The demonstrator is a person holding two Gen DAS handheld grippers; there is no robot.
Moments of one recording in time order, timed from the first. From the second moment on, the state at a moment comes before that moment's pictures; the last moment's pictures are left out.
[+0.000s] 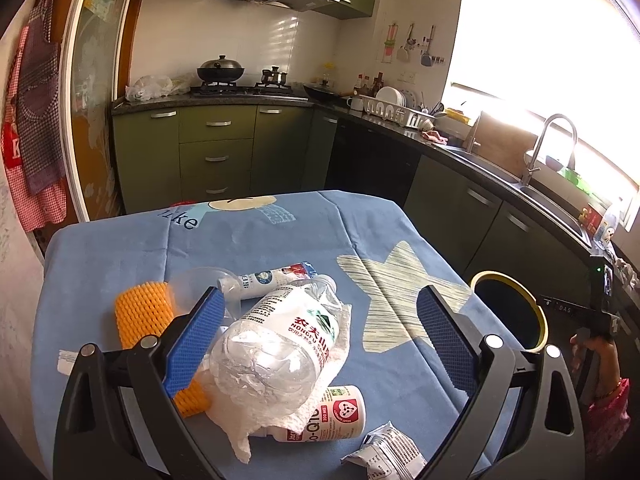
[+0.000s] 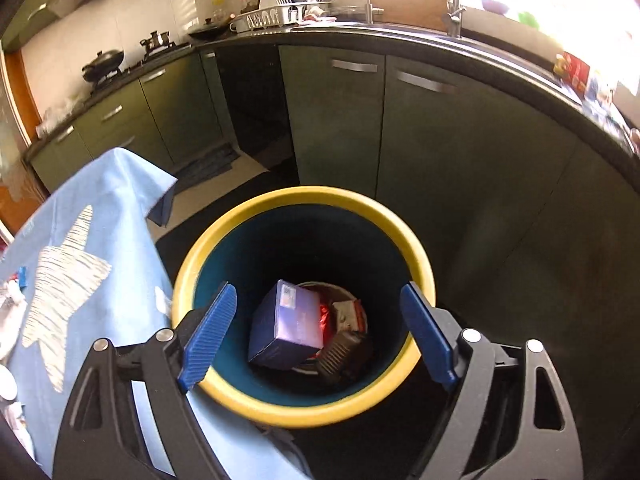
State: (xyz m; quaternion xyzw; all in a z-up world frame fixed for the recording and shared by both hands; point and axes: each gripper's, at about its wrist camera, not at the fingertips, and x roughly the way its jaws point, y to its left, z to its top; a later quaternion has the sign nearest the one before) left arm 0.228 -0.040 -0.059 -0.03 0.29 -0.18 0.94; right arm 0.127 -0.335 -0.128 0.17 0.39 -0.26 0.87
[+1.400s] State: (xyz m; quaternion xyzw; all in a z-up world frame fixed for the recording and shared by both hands) left arm 0.181 -0.122 -0.143 0.01 0.54 -0.01 0.84; right arm 0.091 -0.314 -0.132 0.24 0.34 -0.14 0.90
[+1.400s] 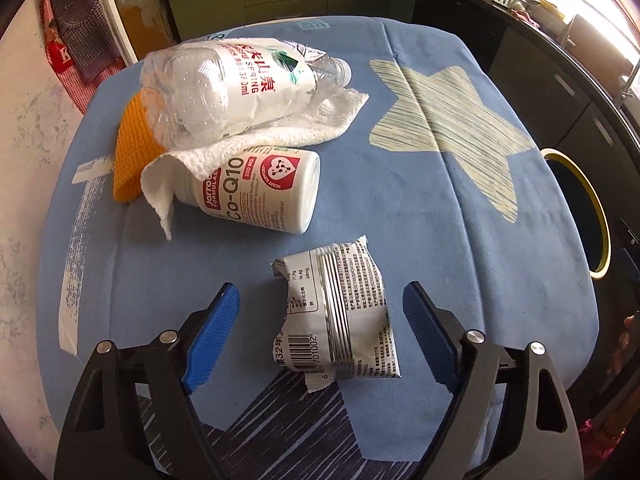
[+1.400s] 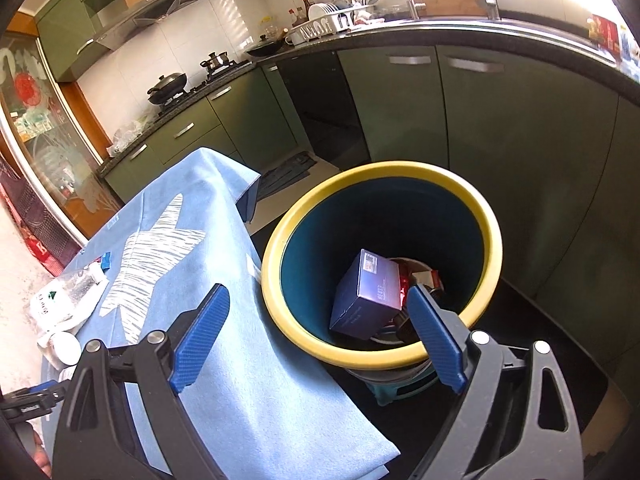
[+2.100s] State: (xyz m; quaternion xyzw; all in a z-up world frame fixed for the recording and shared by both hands) left arm 0.163 -0.138 -0.142 0.02 0.55 -0.04 0.83; right arm 0.074 -0.331 -0.128 0.25 0.33 -0.15 0.90
